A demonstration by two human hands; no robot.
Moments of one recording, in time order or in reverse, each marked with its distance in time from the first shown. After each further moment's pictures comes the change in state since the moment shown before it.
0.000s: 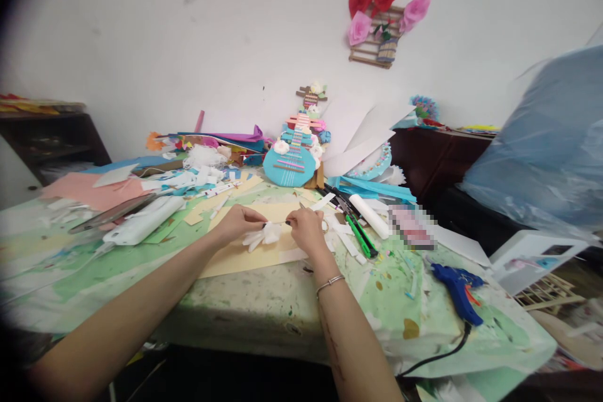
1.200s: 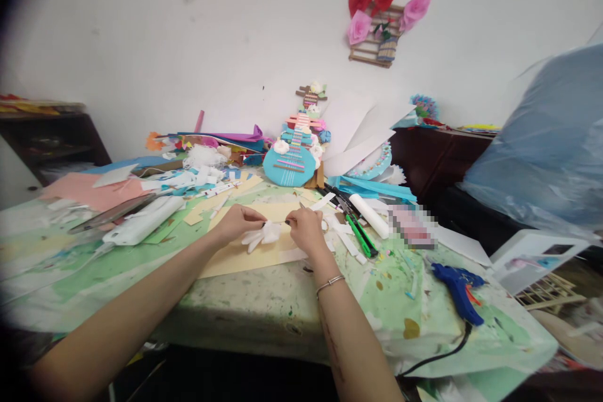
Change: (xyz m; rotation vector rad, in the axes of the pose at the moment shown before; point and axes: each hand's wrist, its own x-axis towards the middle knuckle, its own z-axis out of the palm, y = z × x) left_hand 0.001 -0.003 0.000 -0.020 0.012 -0.007; right_hand 0.000 0.000 0.000 -0.014 -0.018 0.005
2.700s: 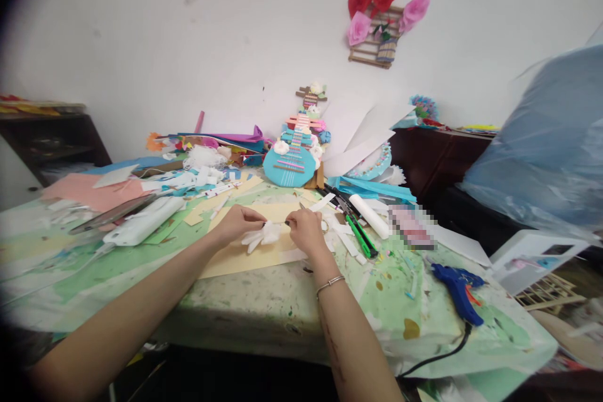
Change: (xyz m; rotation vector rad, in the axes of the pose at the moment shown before) left_hand -0.001 0.001 0.000 -0.010 0.005 0.005; right_hand -0.001 -0.002 -0.002 -0.022 -0.016 -0.004
